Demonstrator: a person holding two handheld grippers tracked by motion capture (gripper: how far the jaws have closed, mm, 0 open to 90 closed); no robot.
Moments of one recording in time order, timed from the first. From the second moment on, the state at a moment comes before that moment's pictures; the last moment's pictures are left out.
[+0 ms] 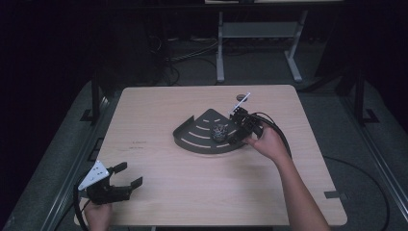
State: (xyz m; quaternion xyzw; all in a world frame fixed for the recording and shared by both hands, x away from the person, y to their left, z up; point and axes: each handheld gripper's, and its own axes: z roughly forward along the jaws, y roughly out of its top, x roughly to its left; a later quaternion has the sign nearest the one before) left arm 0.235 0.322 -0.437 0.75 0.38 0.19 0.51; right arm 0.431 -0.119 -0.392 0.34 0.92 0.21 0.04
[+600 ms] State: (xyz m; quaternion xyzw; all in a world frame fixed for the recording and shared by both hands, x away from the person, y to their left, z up) left arm 0.235 0.321 -0.437 0.75 0.37 0.20 0.51; right arm 0.410 -0.136 -0.387 0.34 0.92 0.21 0.05
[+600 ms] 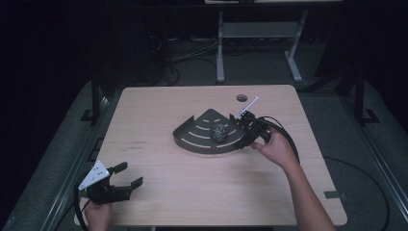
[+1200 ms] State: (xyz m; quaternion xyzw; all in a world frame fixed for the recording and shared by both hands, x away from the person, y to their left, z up) left arm 0.235 0.320 -0.438 0.75 0.38 0.19 0.51; right arm 0.389 -0.153 -0.397 0.34 0.91 0.21 0.05
